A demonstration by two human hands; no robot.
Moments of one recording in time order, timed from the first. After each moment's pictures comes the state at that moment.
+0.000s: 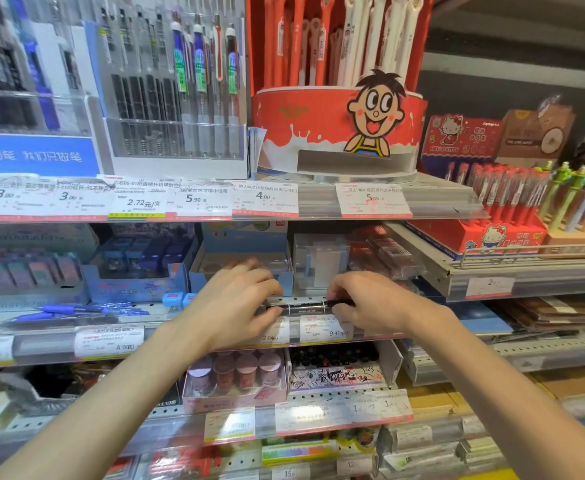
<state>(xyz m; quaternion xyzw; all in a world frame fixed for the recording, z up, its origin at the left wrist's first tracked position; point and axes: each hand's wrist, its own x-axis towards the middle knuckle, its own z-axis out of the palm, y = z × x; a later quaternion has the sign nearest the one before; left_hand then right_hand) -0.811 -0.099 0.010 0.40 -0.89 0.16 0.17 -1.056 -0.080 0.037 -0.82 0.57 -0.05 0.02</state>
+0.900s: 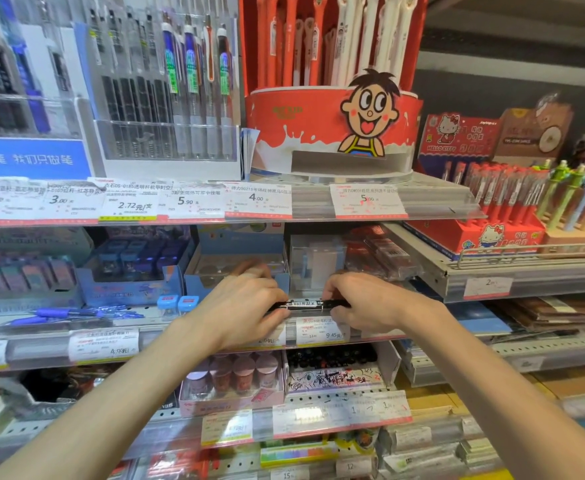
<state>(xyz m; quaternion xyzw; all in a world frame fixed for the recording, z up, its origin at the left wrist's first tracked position) -0.829 -0.105 0.011 0.39 -0.90 0.15 0.11 -1.057 -0.088 0.039 -0.82 0.56 -0.03 0.05</state>
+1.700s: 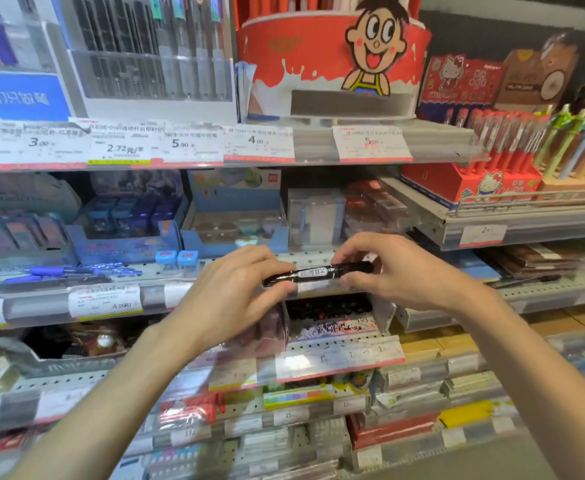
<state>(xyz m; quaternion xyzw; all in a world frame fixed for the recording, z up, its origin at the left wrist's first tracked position) -0.810 -0.056 -0.012 0.34 -0.89 0.04 0.31 -1.071 -0.029 0.035 -0.81 0.54 -0.19 0.10</state>
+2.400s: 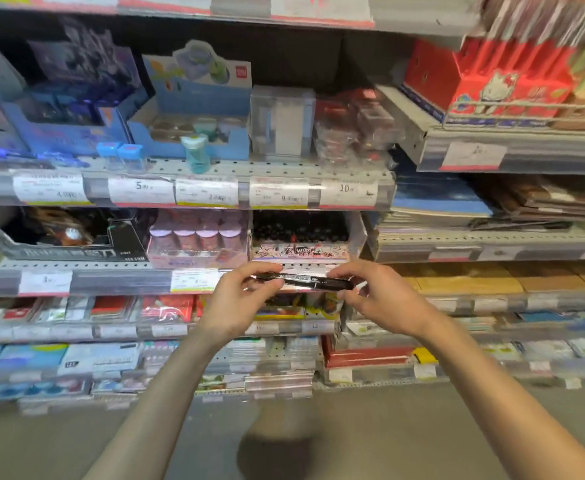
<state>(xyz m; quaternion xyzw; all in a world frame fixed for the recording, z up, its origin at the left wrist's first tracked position) -0.911 0.004 -0.160 0.54 -0.59 -0.42 0.43 -1.156 0.004 -0.118 -0.79 0.56 -0.15 0.21</state>
